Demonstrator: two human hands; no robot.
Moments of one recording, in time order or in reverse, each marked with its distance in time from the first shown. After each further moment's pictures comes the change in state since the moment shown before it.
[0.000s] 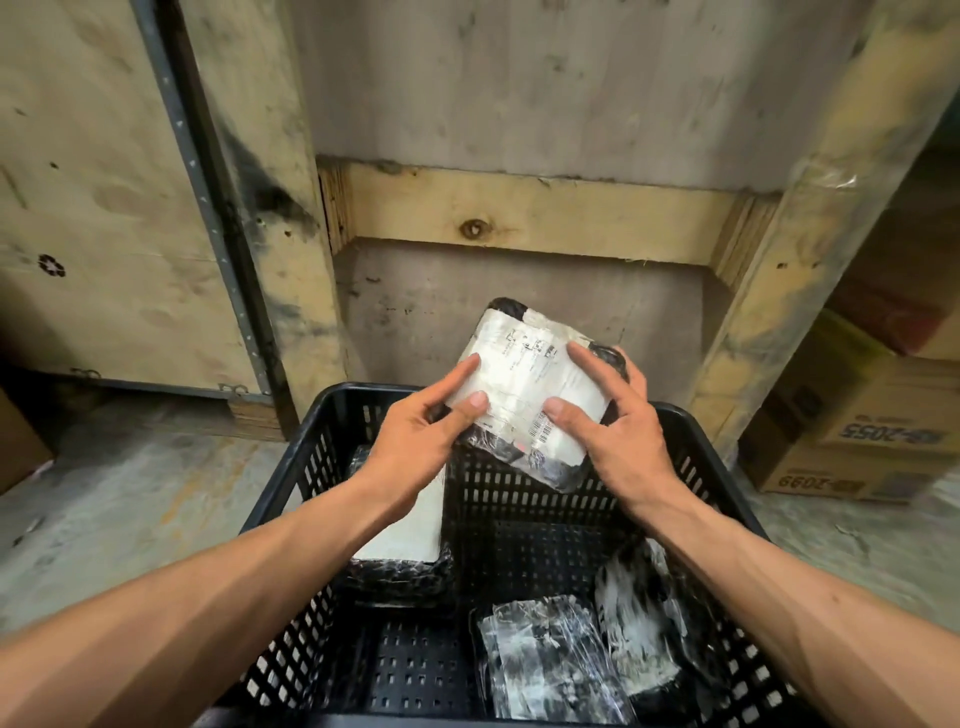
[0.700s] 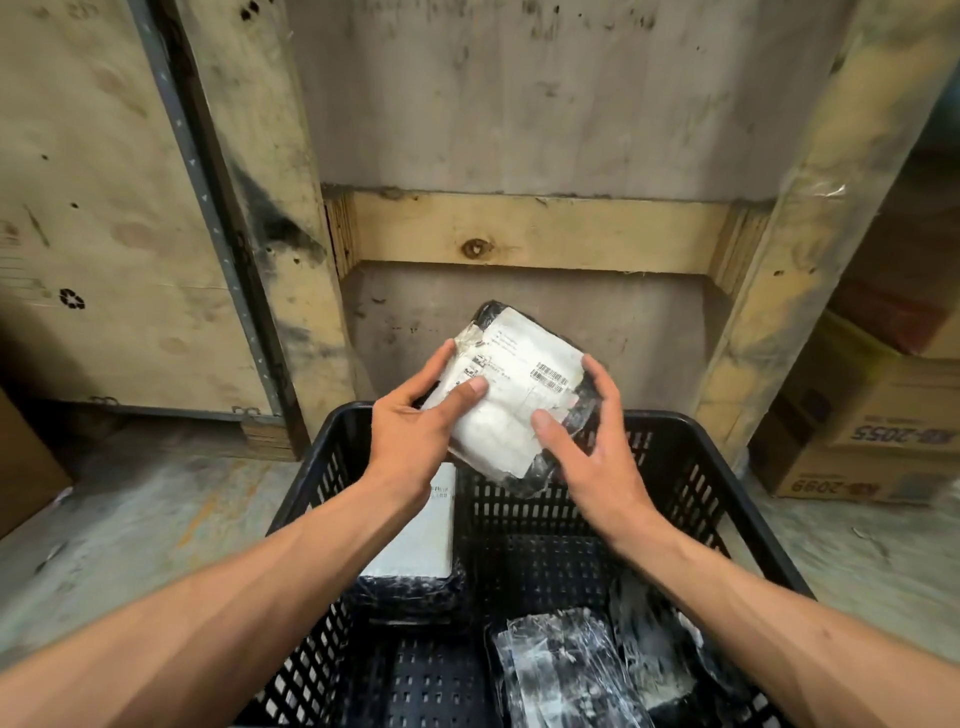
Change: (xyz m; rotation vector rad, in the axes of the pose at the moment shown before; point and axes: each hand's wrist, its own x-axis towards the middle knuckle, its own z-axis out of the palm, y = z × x) left_hand 0.008 0.016 0.003 -0.156 0.171 0.092; right_hand -0.018 -0.002 0.030 0.193 -0.031 -0.011
